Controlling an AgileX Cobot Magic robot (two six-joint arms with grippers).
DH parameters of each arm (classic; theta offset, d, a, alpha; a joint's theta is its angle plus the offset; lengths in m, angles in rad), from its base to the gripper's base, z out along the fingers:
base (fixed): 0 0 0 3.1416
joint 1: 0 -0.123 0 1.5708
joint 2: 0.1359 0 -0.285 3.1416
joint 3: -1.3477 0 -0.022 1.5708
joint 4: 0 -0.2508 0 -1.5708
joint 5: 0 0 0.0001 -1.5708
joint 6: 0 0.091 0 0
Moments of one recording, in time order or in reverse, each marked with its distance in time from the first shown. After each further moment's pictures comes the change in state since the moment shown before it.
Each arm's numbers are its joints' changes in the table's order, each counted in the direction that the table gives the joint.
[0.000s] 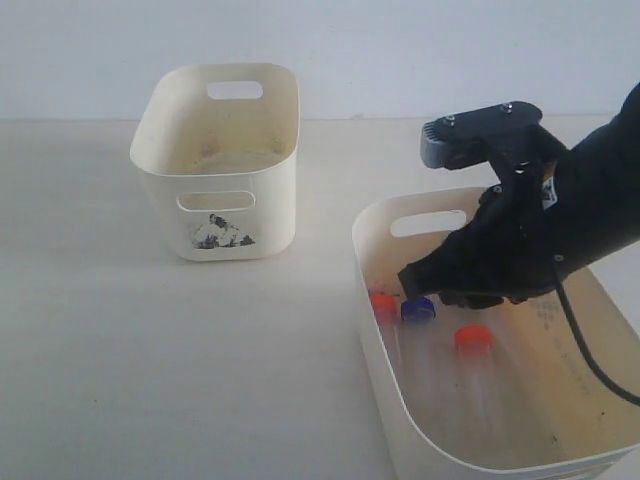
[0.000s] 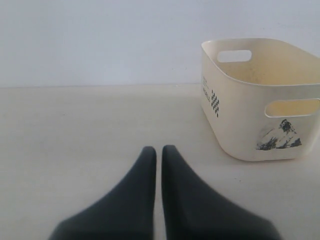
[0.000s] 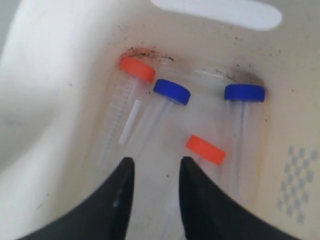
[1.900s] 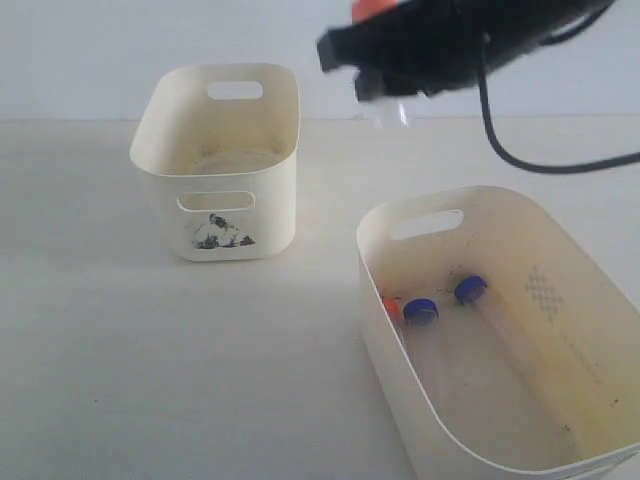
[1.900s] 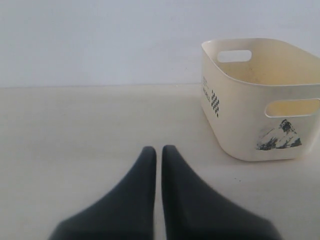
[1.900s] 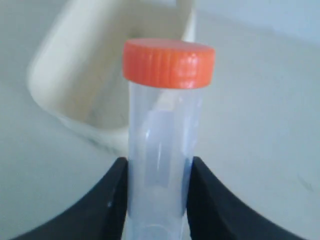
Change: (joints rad) left arm 0.000 0.000 0.000 0.000 0.000 0.000; right arm 0.000 0.104 0.429 -0.031 0.072 -0.024
